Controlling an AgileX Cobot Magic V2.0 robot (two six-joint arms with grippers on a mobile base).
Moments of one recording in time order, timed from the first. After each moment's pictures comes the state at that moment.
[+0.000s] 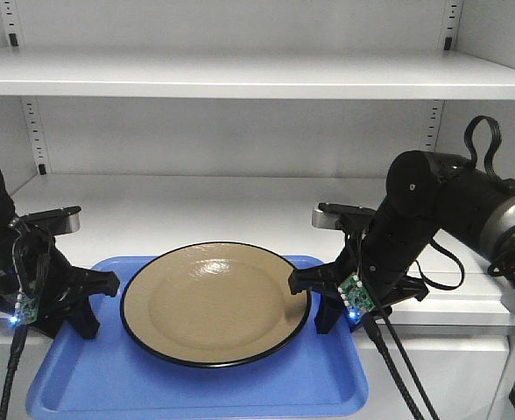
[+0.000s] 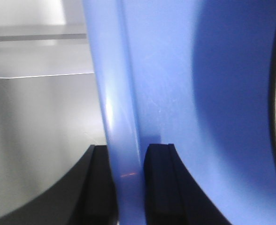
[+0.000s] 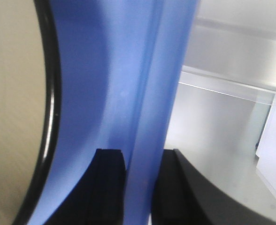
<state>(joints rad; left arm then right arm) -0.13 1.81 -1.70 -0.24 1.25 0.02 0.32 1.97 -1.89 0.21 1.25 0.07</state>
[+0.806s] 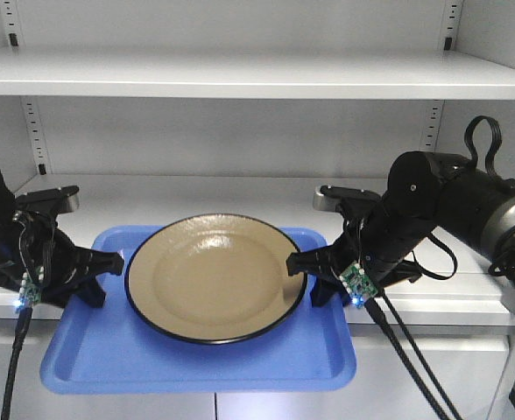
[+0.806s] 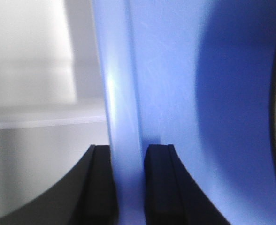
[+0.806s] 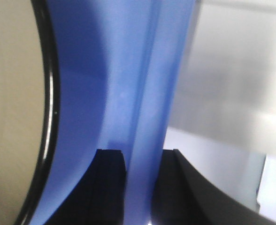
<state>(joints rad) -0.13 1.81 -1.70 -0.23 1.04 0.03 0.32 1.97 -1.89 0.19 1.07 0.06</state>
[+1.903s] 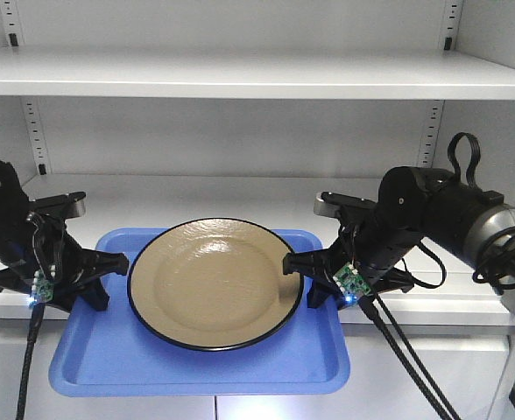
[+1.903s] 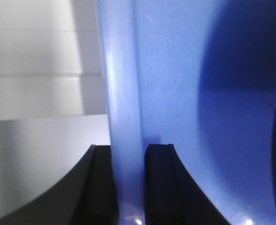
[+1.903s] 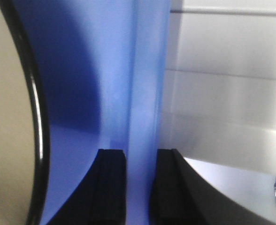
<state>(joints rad) -0.13 1.91 -1.80 -0.22 1.13 0.00 0.32 2.03 -1.90 0.18 1.04 0.16</state>
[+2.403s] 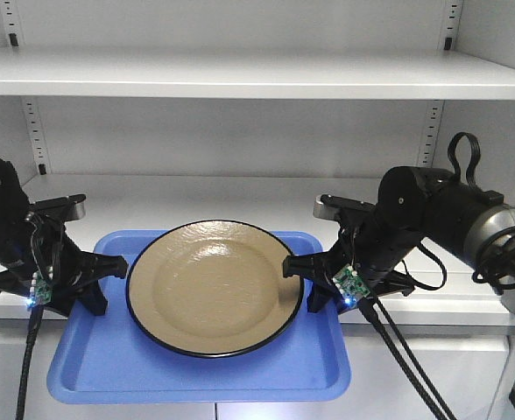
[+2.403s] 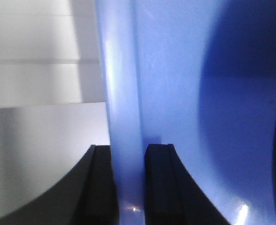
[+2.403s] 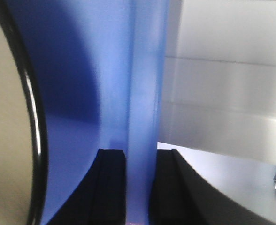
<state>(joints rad) -0.13 1.91 -1.80 -0.22 1.16 0.00 0.32 2.03 -1.90 0.19 1.06 0.16</state>
